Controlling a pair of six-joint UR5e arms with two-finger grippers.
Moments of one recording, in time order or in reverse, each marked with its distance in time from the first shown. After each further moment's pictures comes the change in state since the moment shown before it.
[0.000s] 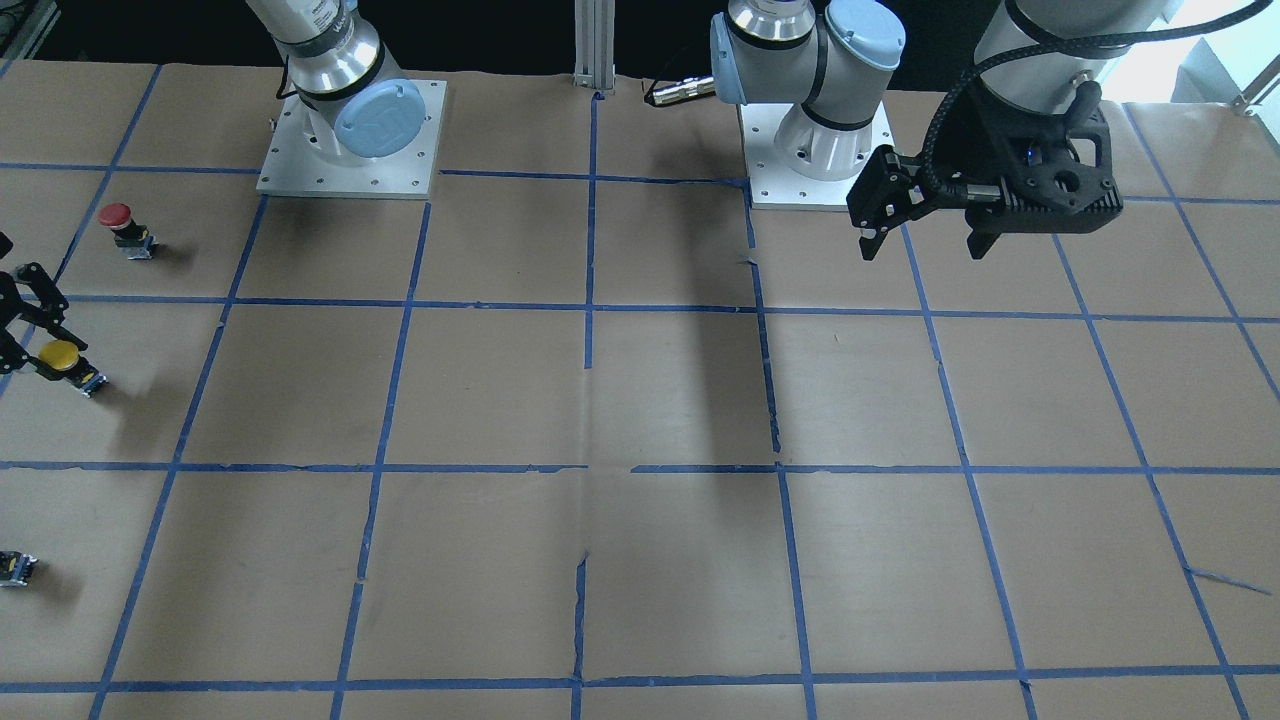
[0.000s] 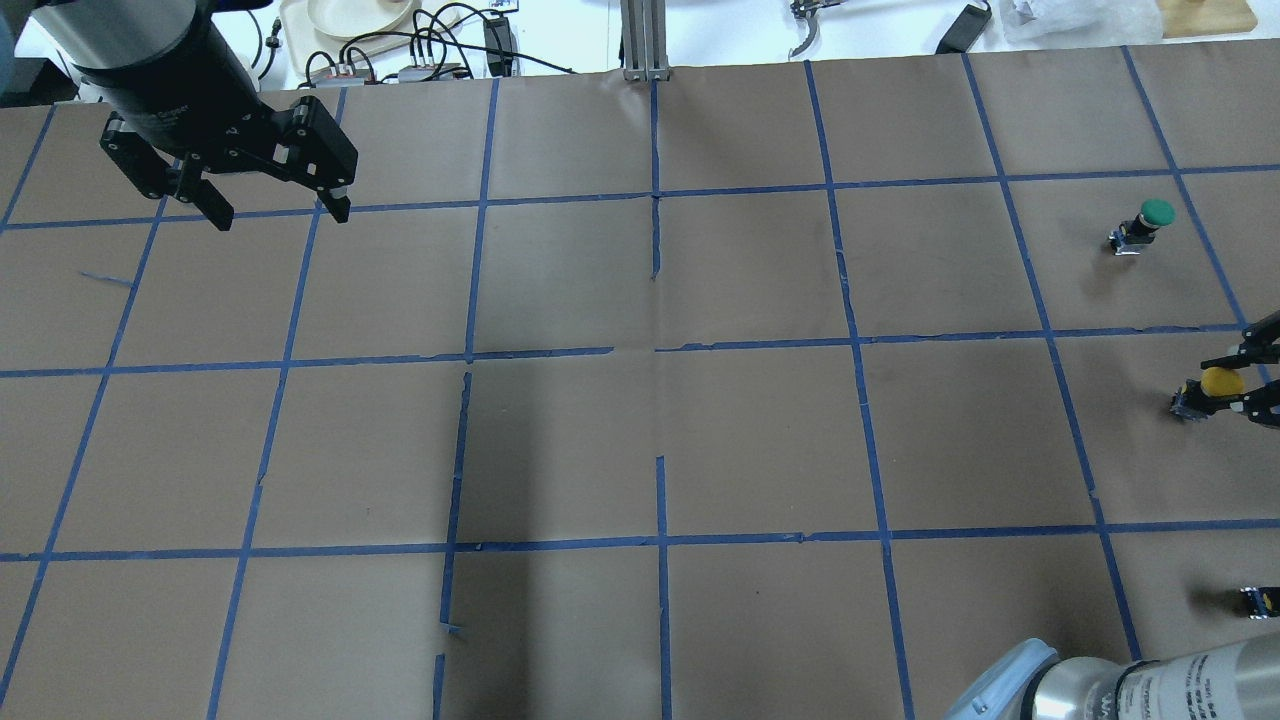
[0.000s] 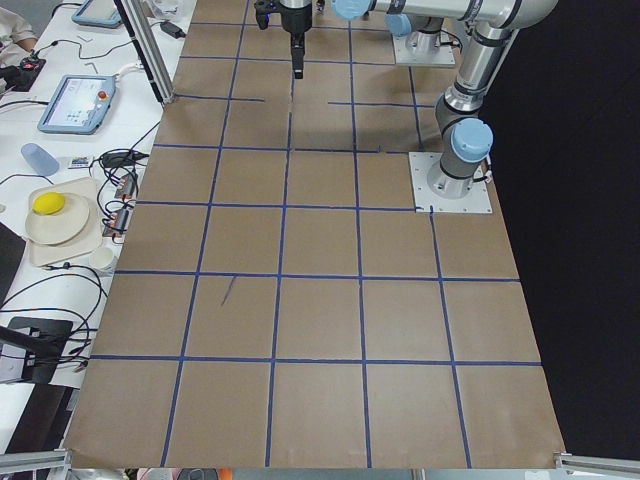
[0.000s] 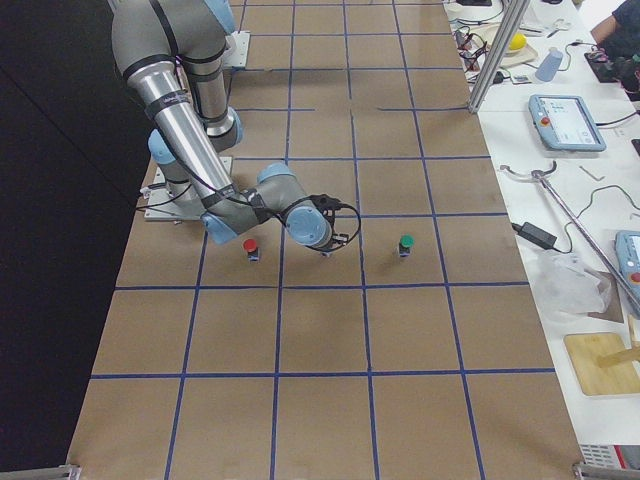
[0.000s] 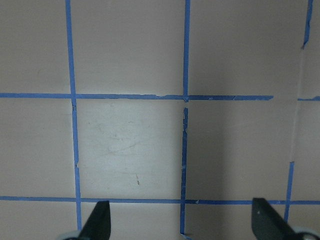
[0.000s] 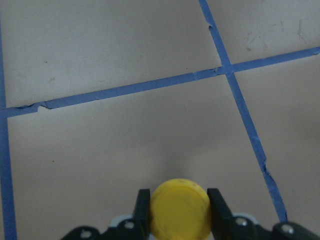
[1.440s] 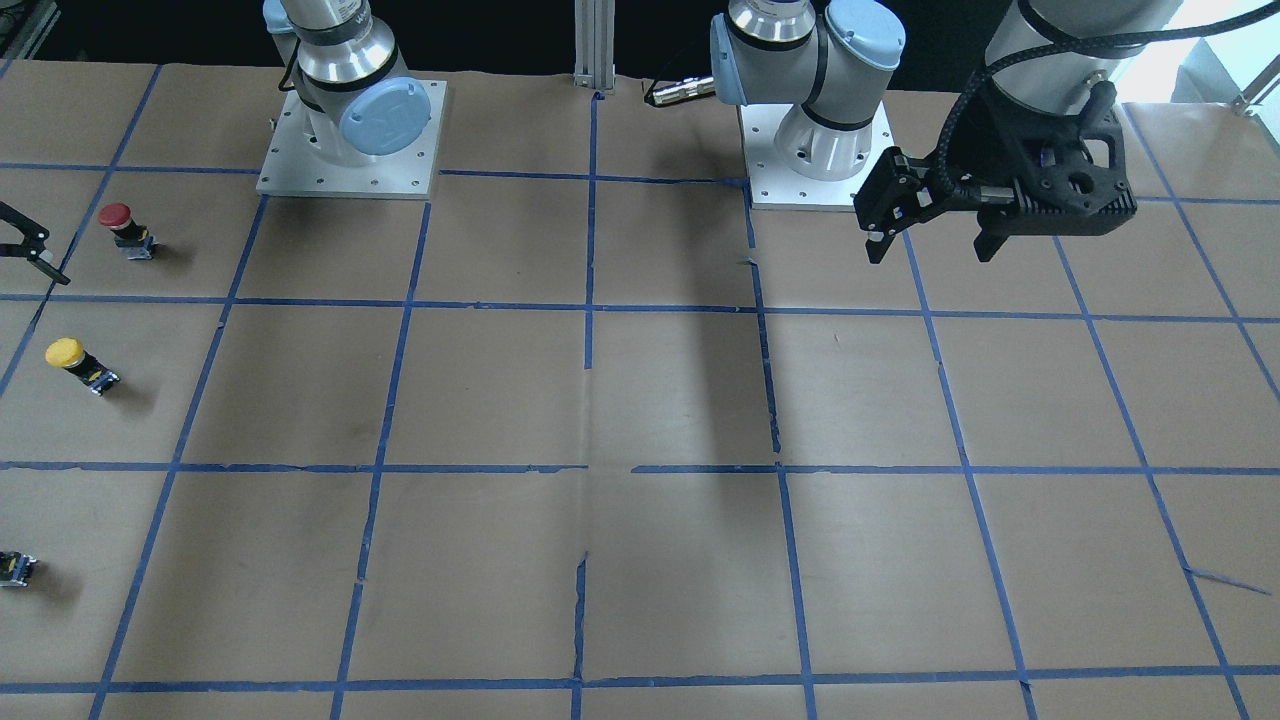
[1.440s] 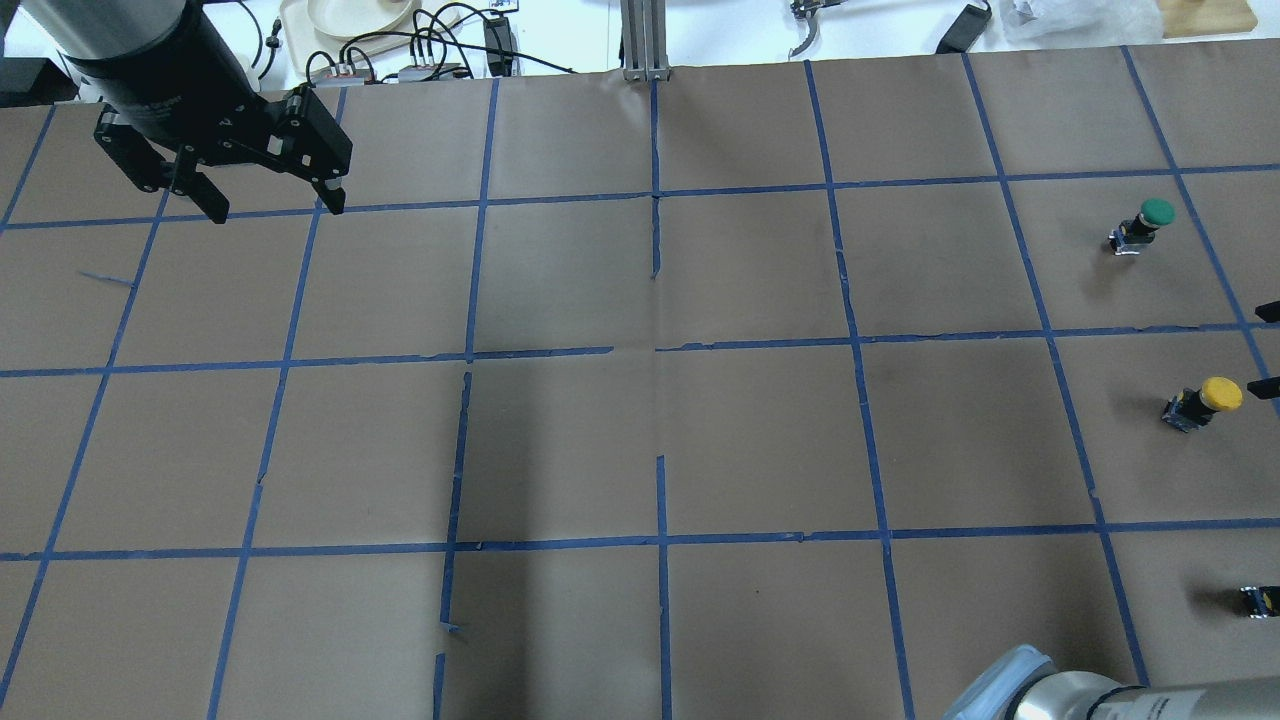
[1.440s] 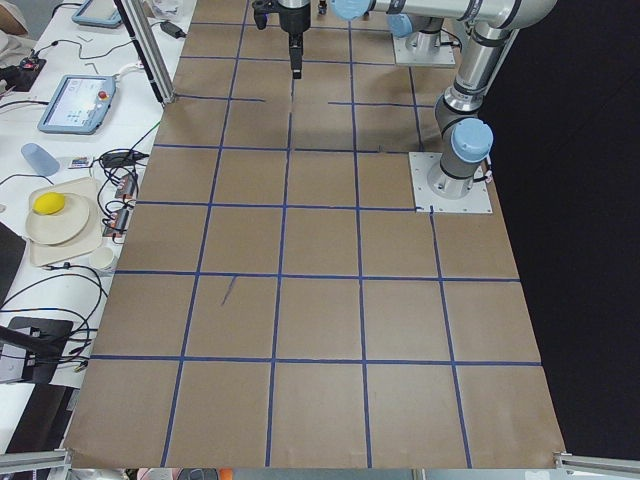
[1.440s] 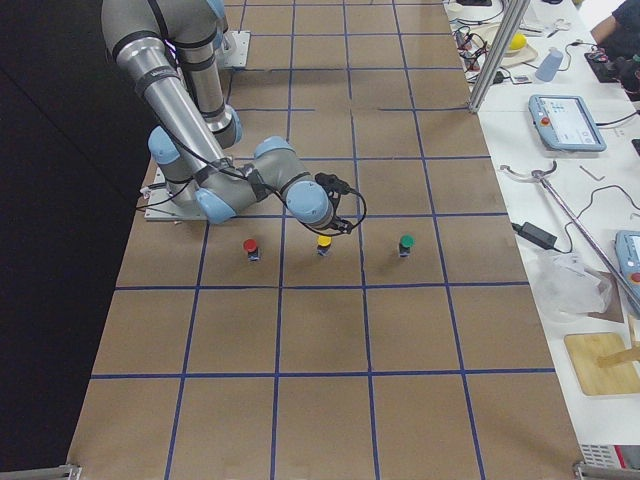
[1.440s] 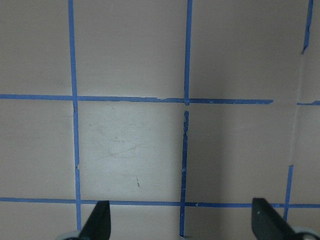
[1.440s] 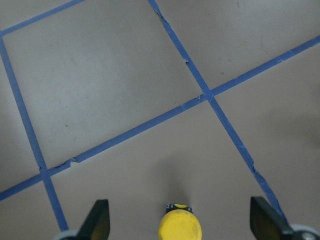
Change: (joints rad) left arm 0.009 -0.006 0.013 -0.001 -0.006 0.000; right arm 0.058 -0.185 -0.080 0.227 -0.042 0.356
